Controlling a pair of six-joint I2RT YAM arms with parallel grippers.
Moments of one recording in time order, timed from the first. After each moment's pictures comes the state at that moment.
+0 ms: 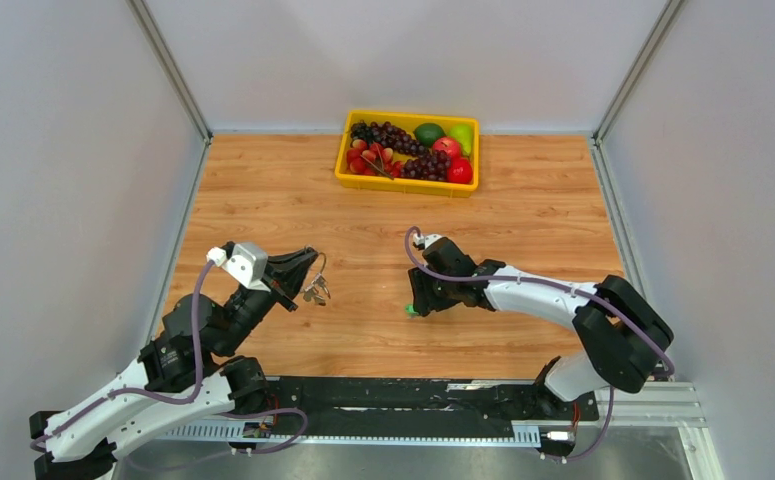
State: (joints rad) left arm -1.05 0.33 0.66 -0.17 -0.40 -0.03; right arm 0.82 1.47 0.77 -0.27 -0.02 0.43
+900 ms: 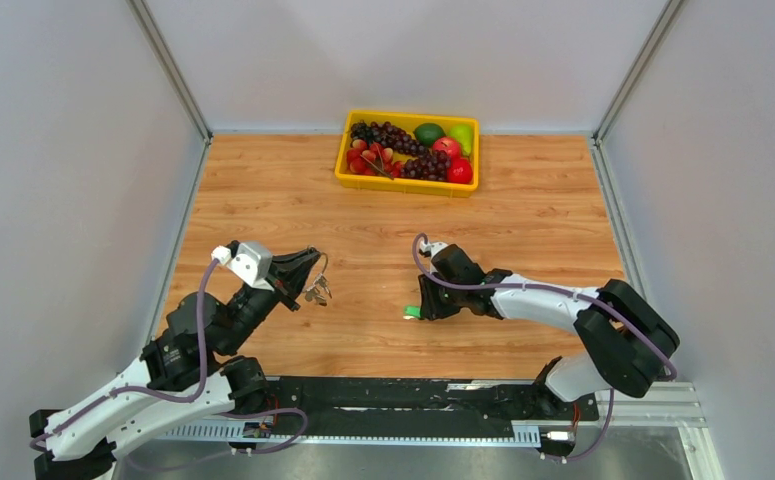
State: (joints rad) left arm -1.05 0.35 0.66 -0.17 -0.40 -0.02; right arm 0.79 1.45 0.66 -0.15 -0.11 0.43
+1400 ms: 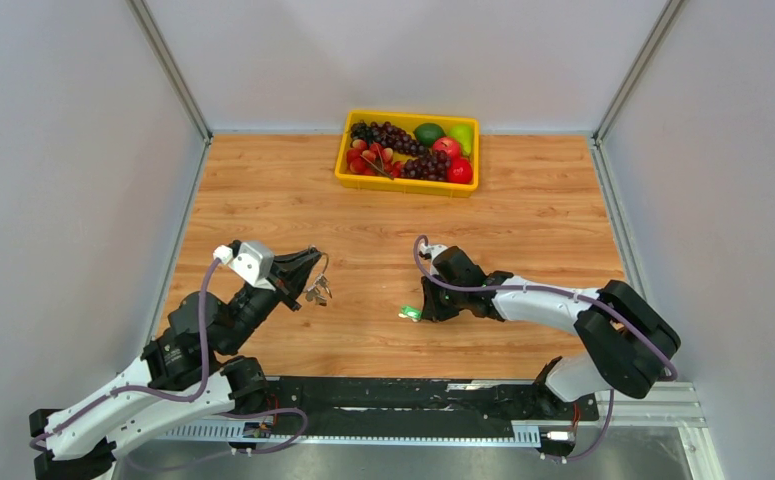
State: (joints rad) left arm -1.05 0.36 0.66 -0.17 -0.40 -0.02; right arm 0.79 1.44 0.63 -0.14 -0.15 0.43
